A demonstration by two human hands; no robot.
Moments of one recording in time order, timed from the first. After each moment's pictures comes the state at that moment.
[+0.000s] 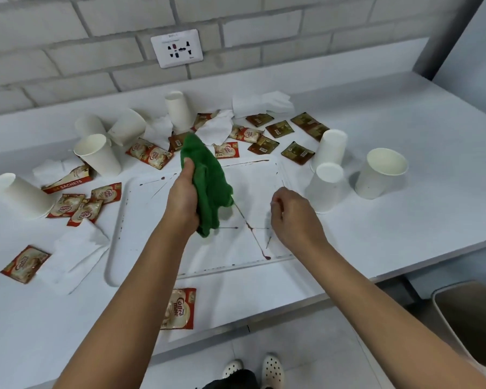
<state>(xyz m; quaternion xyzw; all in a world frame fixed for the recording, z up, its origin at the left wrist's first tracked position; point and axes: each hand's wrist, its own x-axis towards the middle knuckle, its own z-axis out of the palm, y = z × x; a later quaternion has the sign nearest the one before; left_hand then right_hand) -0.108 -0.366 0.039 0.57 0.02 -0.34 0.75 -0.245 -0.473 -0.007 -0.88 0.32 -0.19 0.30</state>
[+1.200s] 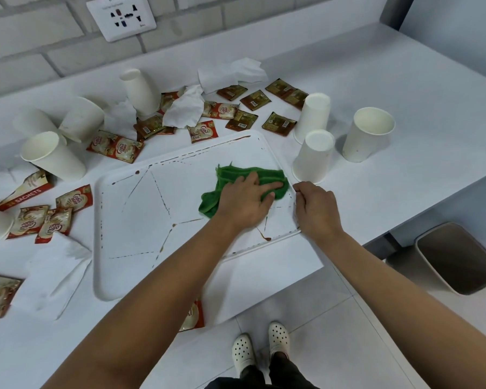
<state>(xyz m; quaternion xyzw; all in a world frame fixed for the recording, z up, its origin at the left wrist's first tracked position) -0.126 -0.423 -0.053 0.79 -0.61 -0.08 0.06 -0.276 -0.498 -0.078 -0.87 0.41 -0.21 0.20</state>
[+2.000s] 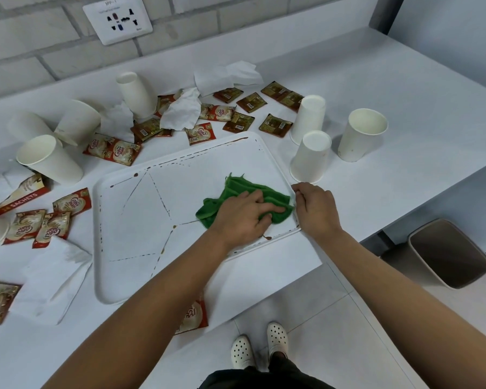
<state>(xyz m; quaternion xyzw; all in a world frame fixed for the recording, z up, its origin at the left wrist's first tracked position) -0.131 -0.391 -0.053 0.71 -0.69 -0.12 0.11 -0.277 -0.498 -0.076 -0.86 0.41 -0.22 0.21</state>
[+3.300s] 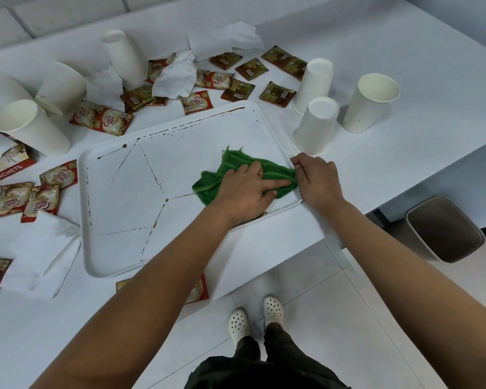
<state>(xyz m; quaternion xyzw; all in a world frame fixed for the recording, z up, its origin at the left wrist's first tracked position) -0.139 -0.391 -0.047 0.74 -0.66 -0.14 0.07 -0.275 -0.504 -0.082 -0.88 0.39 -0.18 0.20</state>
